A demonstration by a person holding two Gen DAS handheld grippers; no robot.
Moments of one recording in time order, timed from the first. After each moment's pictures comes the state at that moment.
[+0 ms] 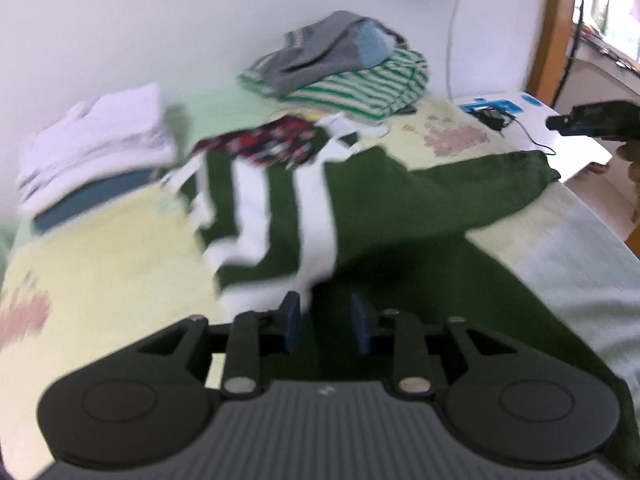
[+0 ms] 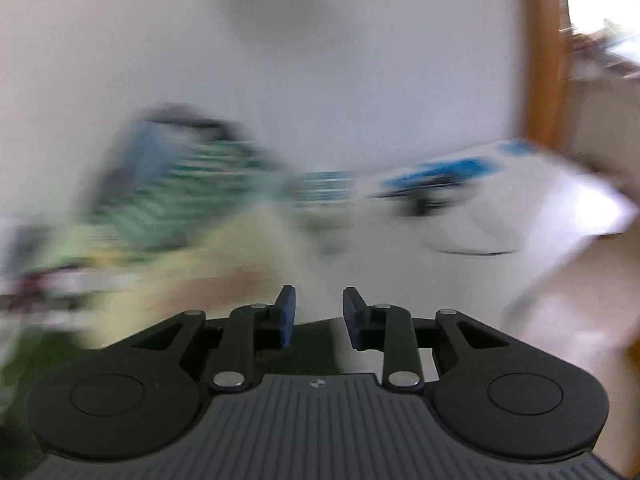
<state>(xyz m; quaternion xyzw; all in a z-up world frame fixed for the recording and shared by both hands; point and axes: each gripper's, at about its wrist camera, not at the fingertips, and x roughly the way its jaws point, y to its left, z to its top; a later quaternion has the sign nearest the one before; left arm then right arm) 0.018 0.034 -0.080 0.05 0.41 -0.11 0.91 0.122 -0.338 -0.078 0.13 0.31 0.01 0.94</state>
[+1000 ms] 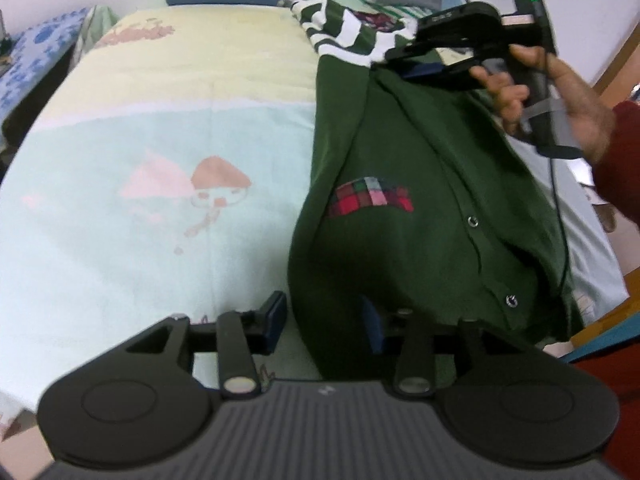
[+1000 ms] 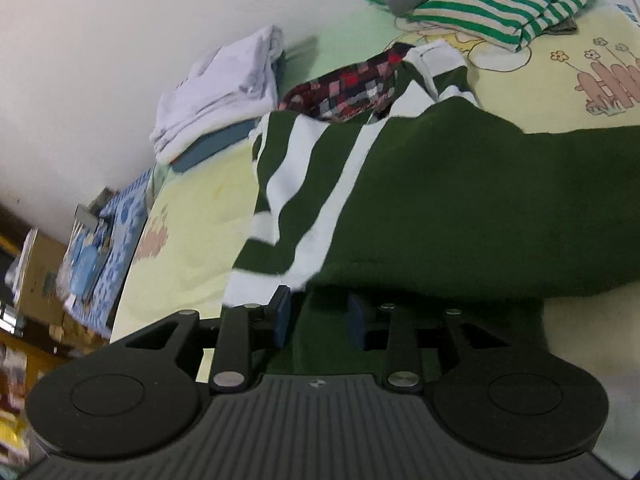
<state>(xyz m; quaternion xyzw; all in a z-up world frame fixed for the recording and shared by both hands) -0.193 0.070 -0.114 -0.13 0.47 -0.04 0.87 0.144 -0.121 -0.125 0.20 0.46 0.24 0.83</state>
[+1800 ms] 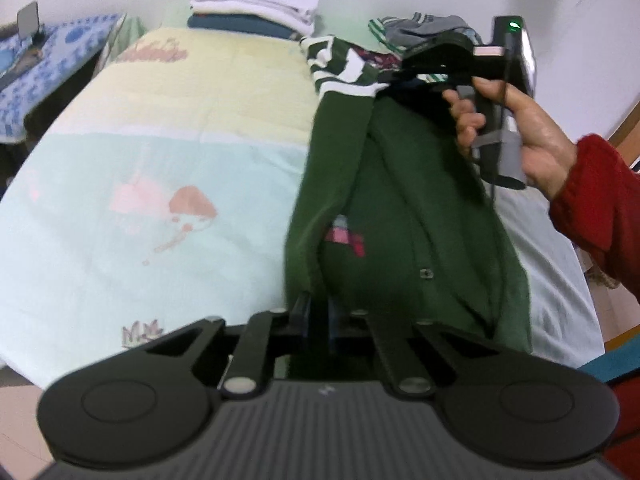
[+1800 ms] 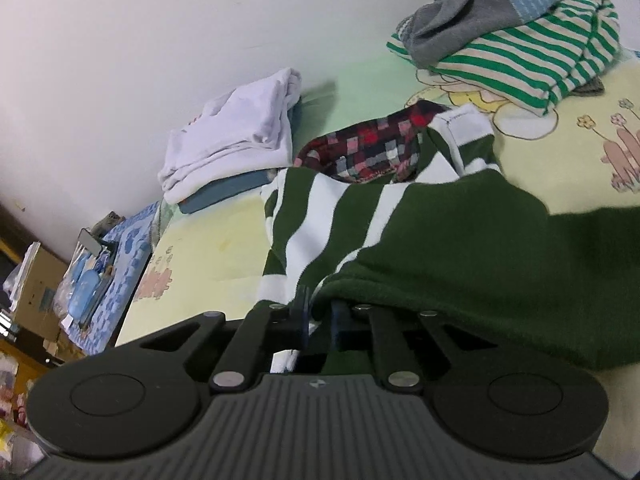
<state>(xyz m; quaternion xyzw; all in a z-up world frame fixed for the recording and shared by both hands) -0.200 0.023 -0.070 -0.16 0.44 0.03 0.88 0.169 -0.118 -0.110 0.19 0.41 0.26 0.85</state>
